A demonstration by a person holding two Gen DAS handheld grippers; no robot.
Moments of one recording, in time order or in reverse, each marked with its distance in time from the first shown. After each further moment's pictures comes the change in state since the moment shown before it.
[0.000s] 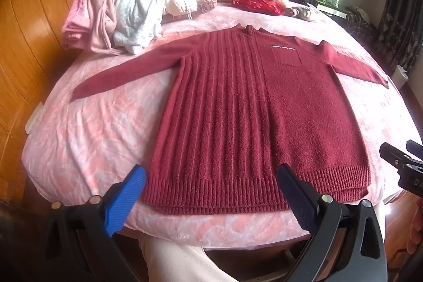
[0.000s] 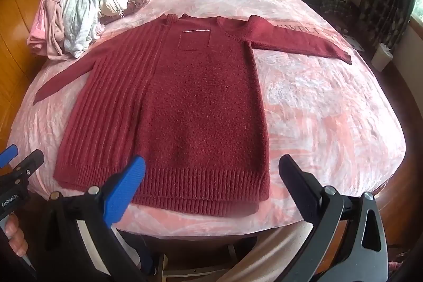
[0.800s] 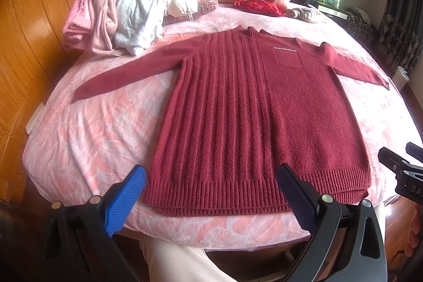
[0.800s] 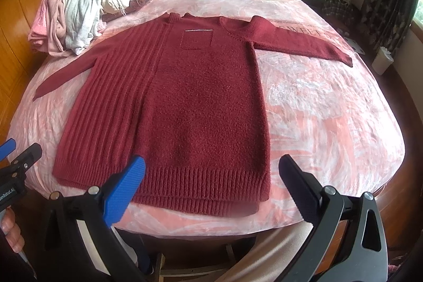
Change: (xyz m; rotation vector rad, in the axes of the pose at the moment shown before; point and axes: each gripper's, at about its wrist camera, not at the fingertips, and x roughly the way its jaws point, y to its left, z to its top) left arm 0.001 0.002 0.002 -0.001 -0.008 0.003; right arm 0.001 0.004 -0.001 -0.013 0.000 -0.007
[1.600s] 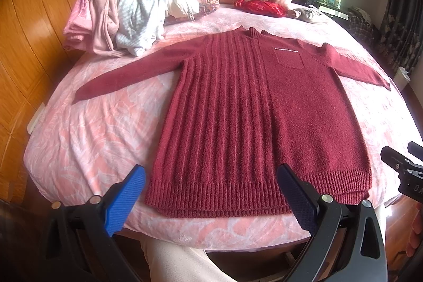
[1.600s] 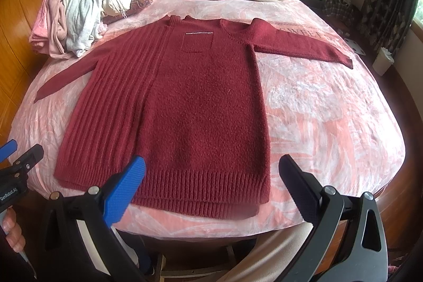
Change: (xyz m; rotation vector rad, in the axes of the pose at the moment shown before) left arm 0.001 0.002 0.002 -0.002 -0.004 0.006; right arm -0.002 -0.002 0.003 0.002 -0.010 0.009
